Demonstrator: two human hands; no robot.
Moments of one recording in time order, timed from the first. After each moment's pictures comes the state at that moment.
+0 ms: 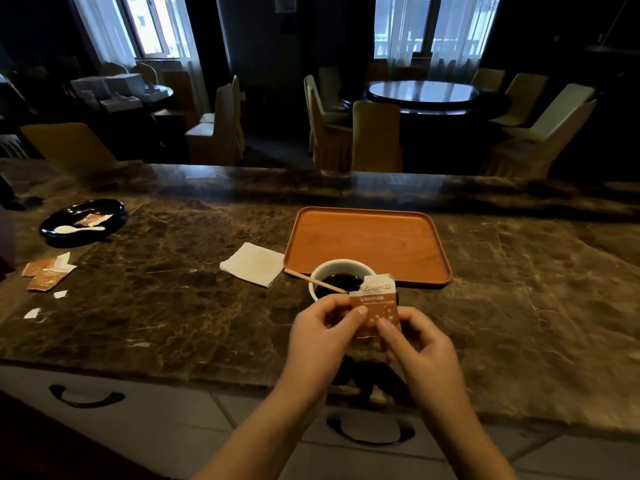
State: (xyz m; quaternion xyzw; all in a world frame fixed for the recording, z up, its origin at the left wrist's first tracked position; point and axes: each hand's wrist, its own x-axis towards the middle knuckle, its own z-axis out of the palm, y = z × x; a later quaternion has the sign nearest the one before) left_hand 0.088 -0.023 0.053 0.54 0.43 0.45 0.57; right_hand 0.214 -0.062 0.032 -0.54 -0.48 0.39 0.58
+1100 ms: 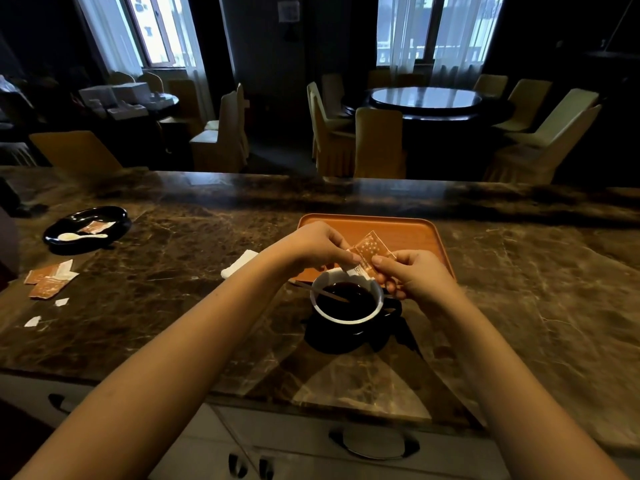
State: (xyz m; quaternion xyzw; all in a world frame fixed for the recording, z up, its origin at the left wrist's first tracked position) left_hand 0.095 0.108 0.114 0.74 0.49 0.11 0.44; right_hand 0.255 0.041 0.071 -0.58 -0.49 0.47 0.45
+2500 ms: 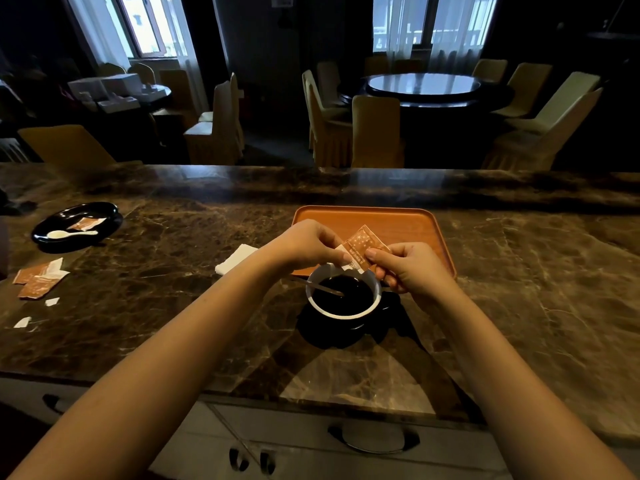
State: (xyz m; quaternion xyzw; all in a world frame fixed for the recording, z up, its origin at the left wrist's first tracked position) left_hand 0.091 0.113 0.100 0.78 0.47 0.12 0.39; right_hand 0.259 0.051 0.060 -0.58 -0.49 0.48 0.45
